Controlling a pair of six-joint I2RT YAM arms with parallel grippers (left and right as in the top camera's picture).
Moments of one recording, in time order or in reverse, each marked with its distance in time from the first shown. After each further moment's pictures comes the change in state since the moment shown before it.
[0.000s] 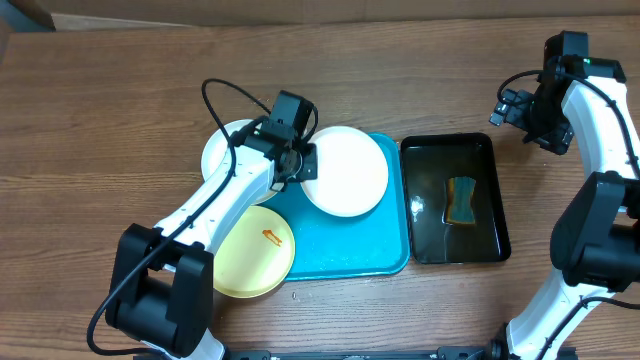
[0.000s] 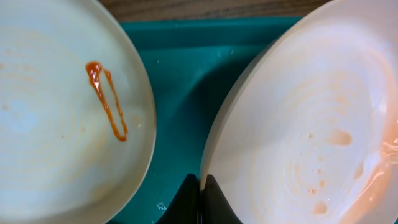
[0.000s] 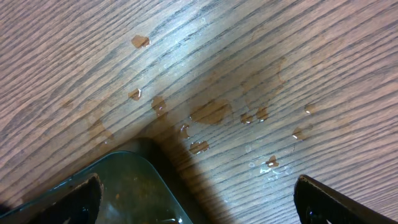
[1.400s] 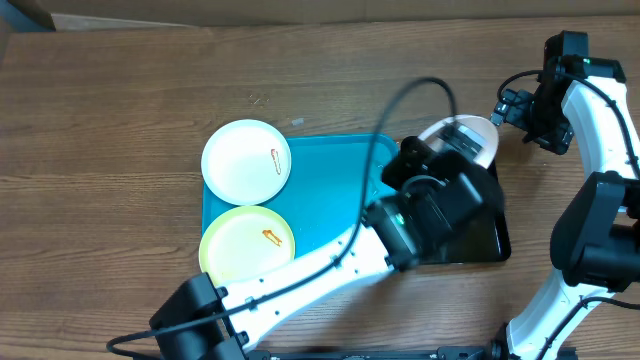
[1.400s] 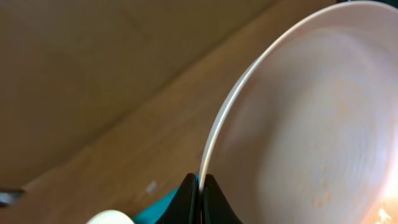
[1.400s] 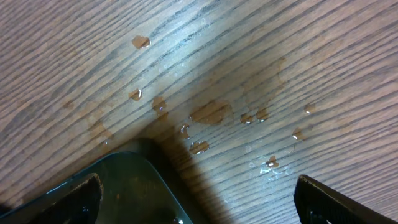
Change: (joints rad) left arm -0.698 -0.001 0.226 0.267 -0.887 0.365; right arm 0.000 0.000 0.000 0.000 0.000 0.000
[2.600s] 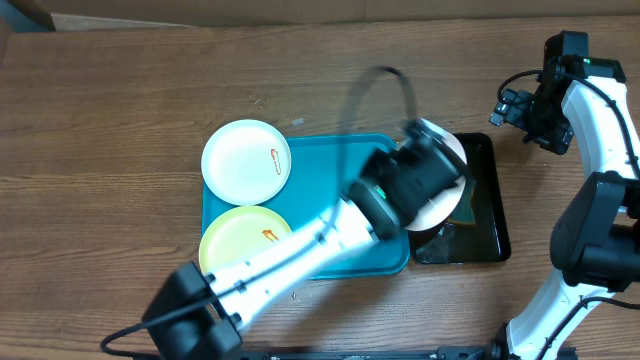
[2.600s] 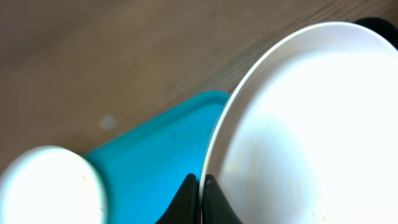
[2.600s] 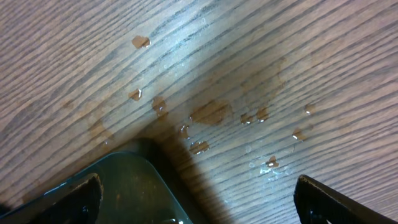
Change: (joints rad) left arm 0.166 0.000 0.011 -0.268 0.355 -0.288; right arm 0.000 0.000 0.000 0.001 0.000 0.000
